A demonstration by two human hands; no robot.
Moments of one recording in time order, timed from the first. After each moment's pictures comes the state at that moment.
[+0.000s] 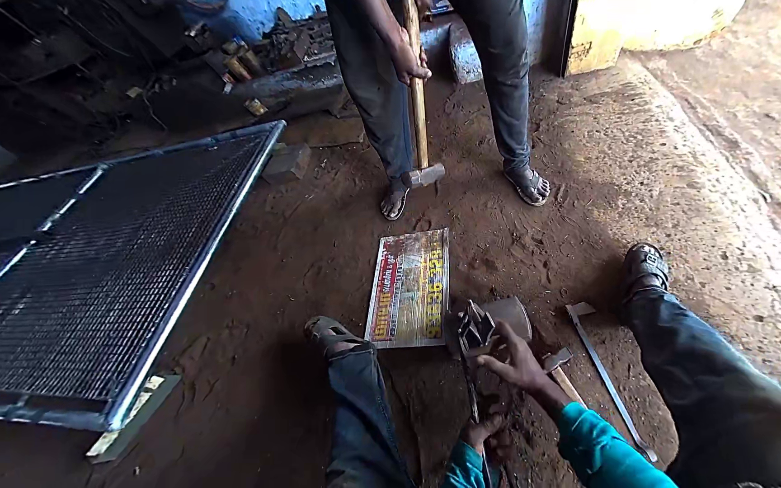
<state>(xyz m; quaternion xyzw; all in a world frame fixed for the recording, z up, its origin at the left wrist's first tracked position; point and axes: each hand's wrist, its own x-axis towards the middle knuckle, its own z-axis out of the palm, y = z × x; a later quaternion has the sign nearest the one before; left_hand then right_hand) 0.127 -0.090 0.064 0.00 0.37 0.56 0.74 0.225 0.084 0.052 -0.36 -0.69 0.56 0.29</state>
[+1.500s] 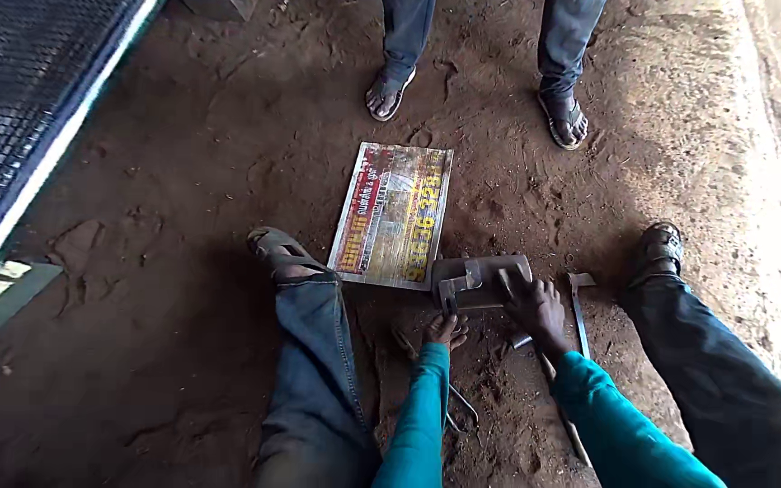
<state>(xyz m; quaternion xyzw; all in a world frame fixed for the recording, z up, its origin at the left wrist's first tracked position) 0.068 -0.004 -0.029 -0.10 0.66 0.51 0.55 0.235 0.127 0.000 -0.65 -0.71 0.29 -0.04</state>
